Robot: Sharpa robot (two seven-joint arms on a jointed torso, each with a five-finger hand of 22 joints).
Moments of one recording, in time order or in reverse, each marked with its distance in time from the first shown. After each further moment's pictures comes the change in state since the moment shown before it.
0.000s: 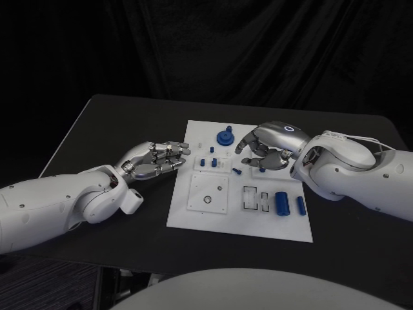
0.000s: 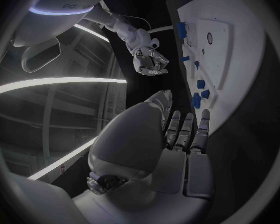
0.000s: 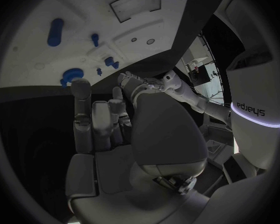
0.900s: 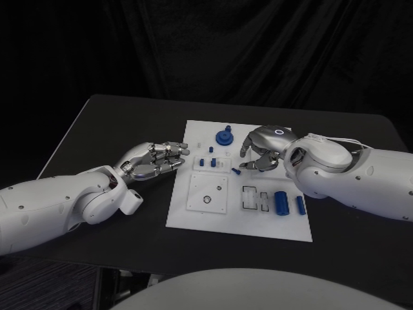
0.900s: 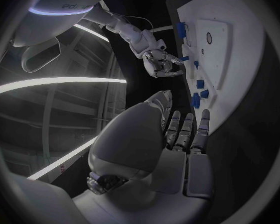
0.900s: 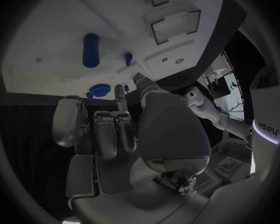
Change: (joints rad) left arm 0.000 0.009 0.000 -0.008 0.000 0.002 0.000; left_hand -0.004 0.004 0.003 0.003 0.000 -0.004 0.004 0.000 0.000 -0.004 0.003 0.004 0.000 0.000 0.000 0.004 0.000 0.000 0.003 -0.003 0.000 -0.009; right arm -0.044 0.095 -0.001 -0.102 -0.109 0.073 -0.220; right_hand -0.108 0.014 -0.156 0.098 0.004 0.107 -0.035 -0.022 -0.022 0.269 -0.019 0.154 0.221 0.070 -0.019 0.134 0.085 -0.060 0.133 -0.021 0.432 0.001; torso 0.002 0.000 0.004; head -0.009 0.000
